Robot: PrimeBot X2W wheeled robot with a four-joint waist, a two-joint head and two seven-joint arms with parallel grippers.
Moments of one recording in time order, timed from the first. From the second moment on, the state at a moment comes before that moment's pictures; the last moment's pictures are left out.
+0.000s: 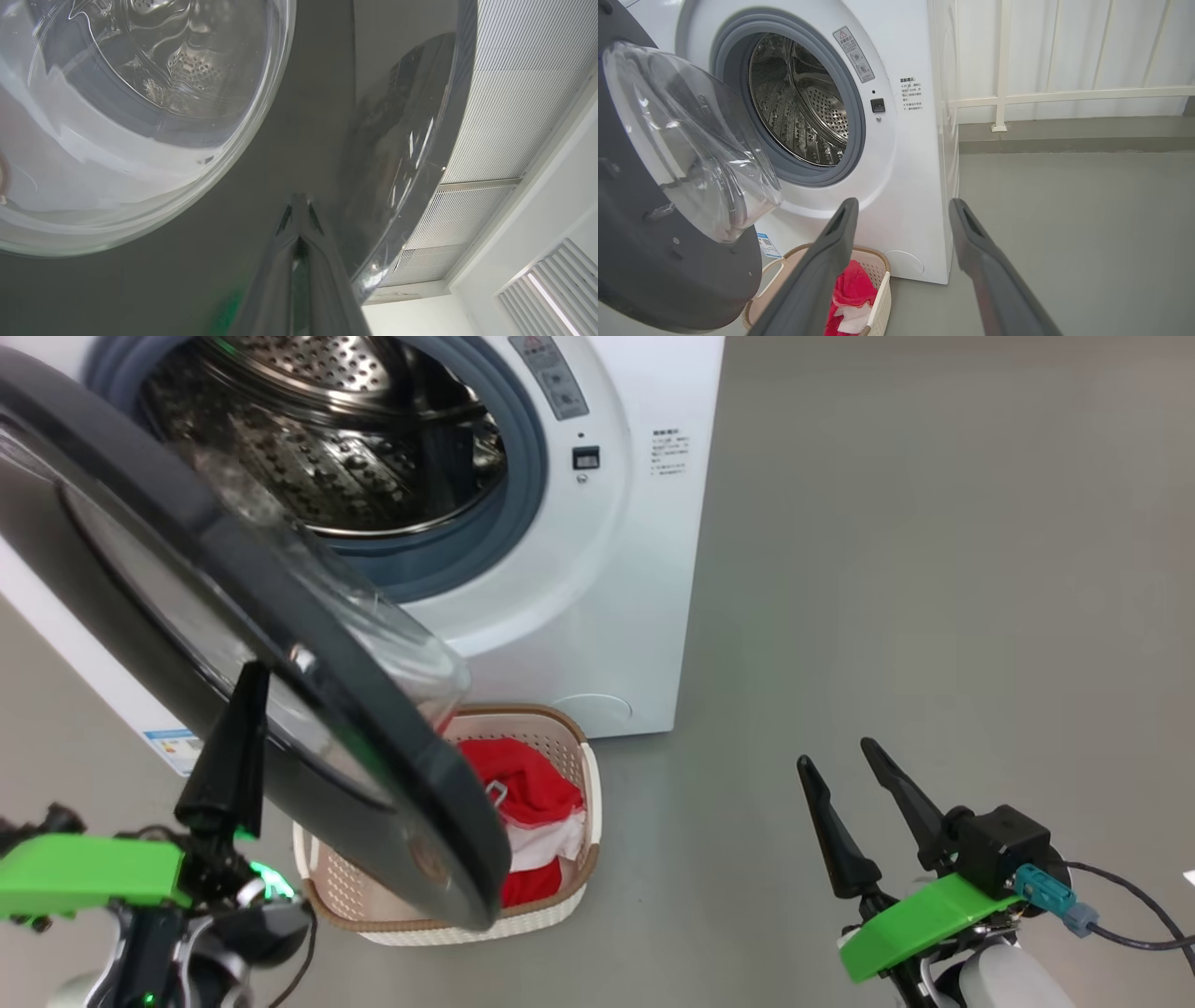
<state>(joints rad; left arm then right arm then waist) -0.19 0.05 0.06 -0.25 -1.67 0.30 0.07 -0.15 -0.05 0.17 0.32 0.34 0.12 -0.26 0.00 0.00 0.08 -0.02</state>
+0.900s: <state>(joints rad) -0.61 0.04 -0.02 0.07 -1.72 0.18 -0.04 -0.23 -0.05 0.16 0.29 0.34 0.12 -0.26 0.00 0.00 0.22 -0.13</state>
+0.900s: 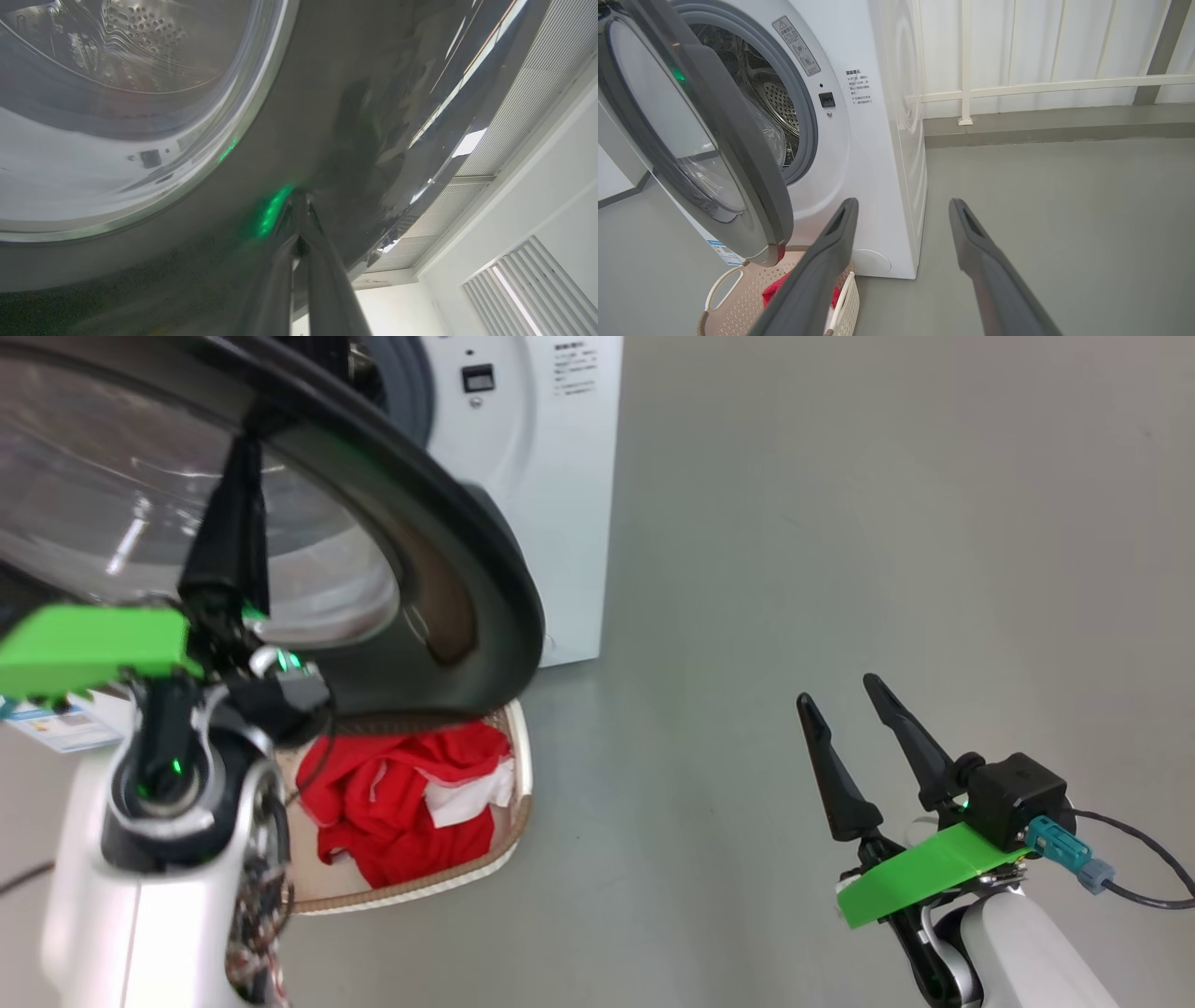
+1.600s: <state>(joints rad) -0.81 0.05 0.01 0.38 -1.71 0.08 -0.04 -0.24 -0.05 0.17 0.28 0.34 0.12 -0.26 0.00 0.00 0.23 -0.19</state>
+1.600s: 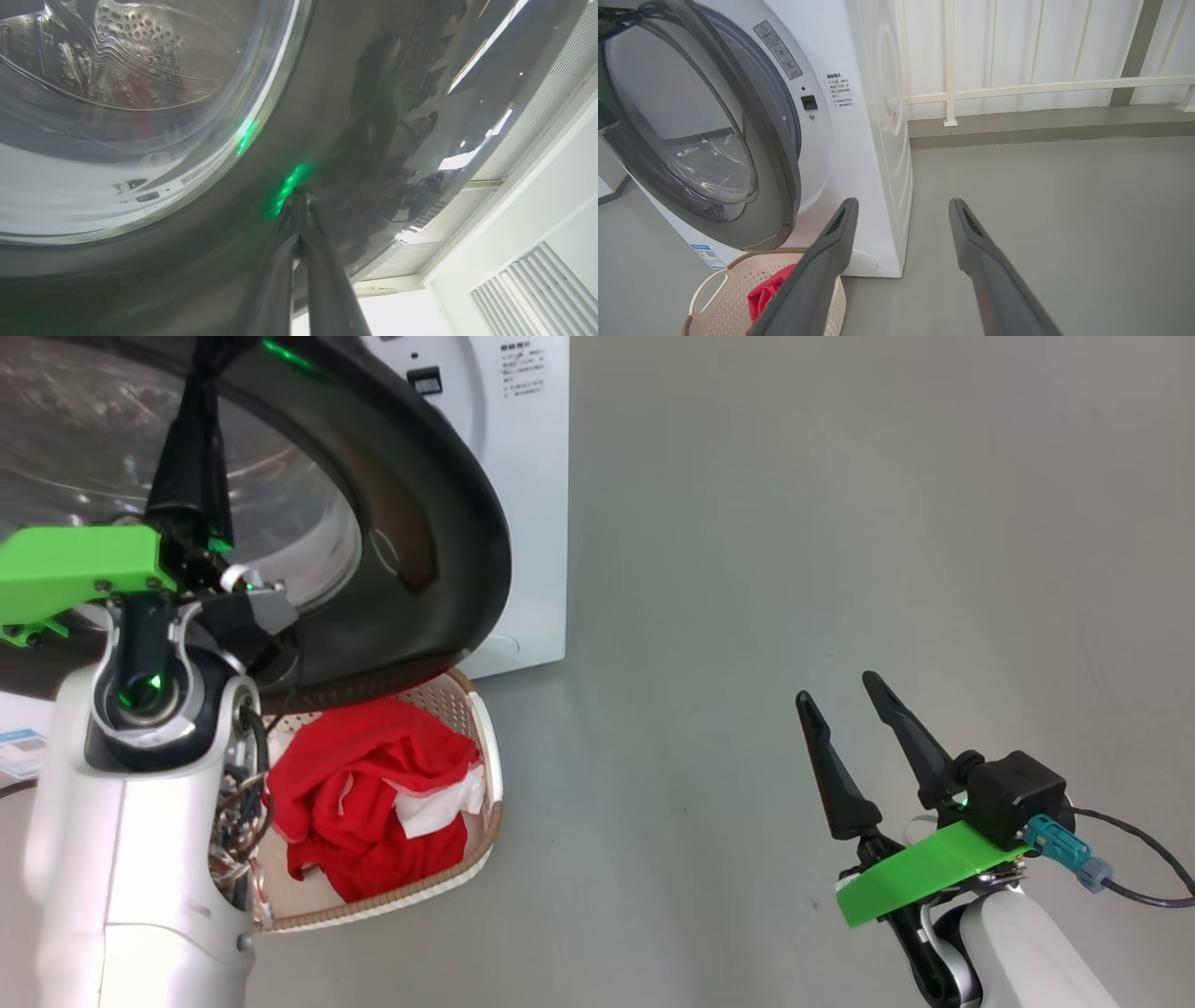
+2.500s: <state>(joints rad) -0.24 0.26 -0.04 0.16 -1.32 -0.07 -0.20 -0.18 -0.05 0.17 0.32 0.35 0.12 -0.26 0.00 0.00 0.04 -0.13</state>
